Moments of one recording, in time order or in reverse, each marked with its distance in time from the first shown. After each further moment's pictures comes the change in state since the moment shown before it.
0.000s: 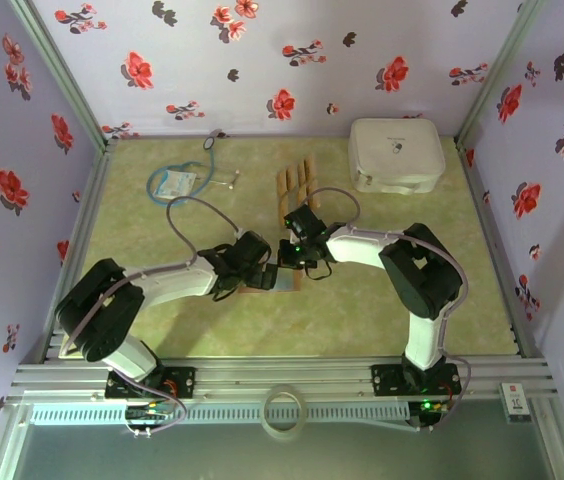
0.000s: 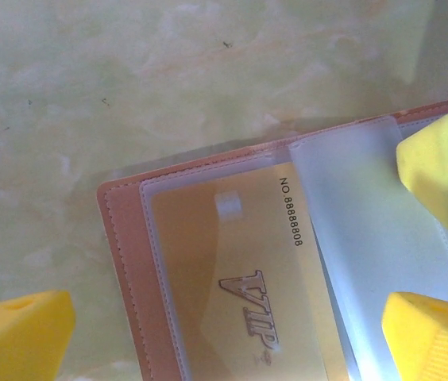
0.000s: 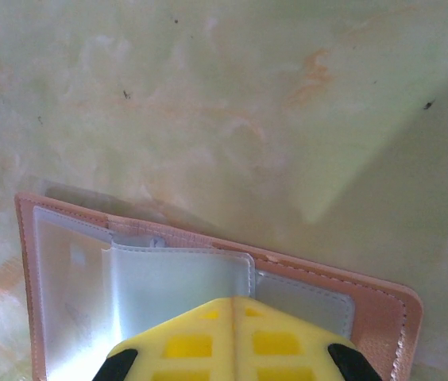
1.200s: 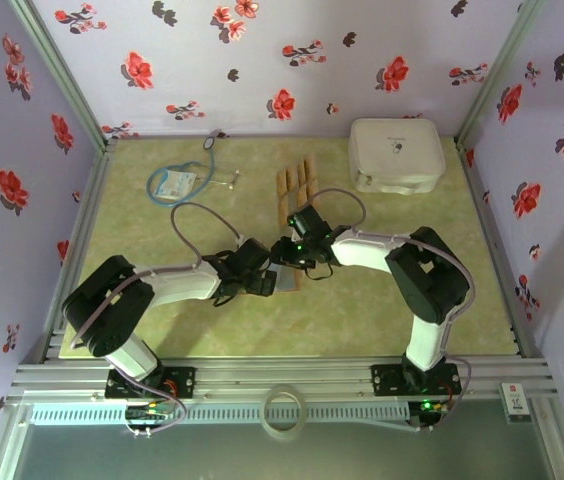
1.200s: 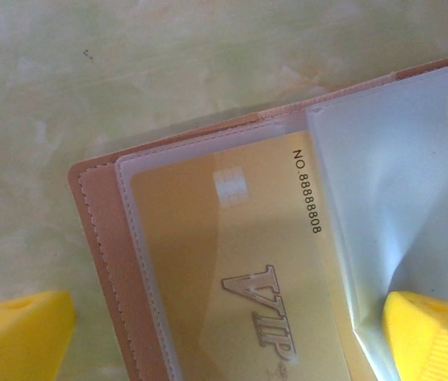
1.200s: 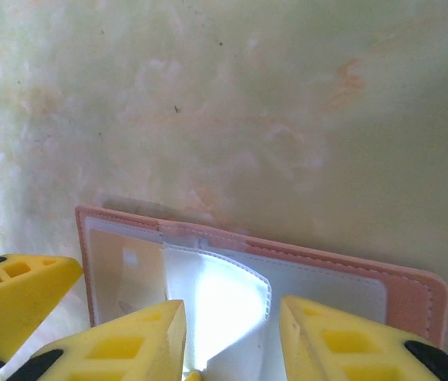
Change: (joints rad) left arm -0.014 0.035 -0.048 0.053 -0.012 0.003; right arm -0.008 -0.045 -0.055 0.101 -0.047 0.092
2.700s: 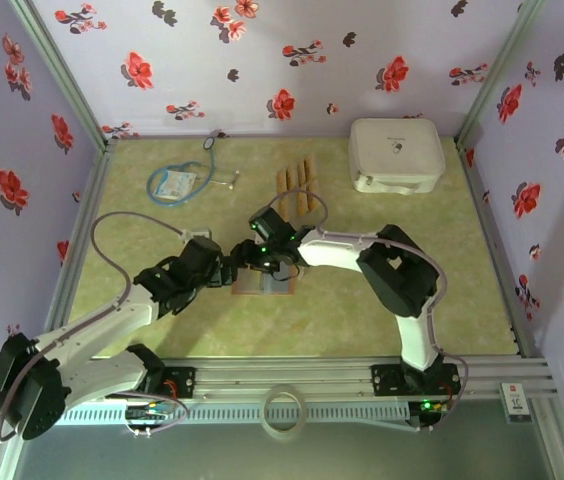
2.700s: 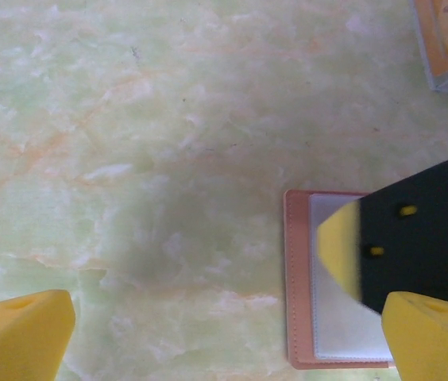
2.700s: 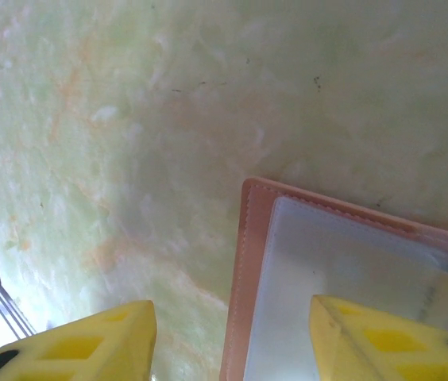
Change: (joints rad) left arm 0.145 -0.544 -0.137 -0.220 -0.108 -0.063; right arm 0.156 0.140 0.237 -0.032 -0.032 0.110
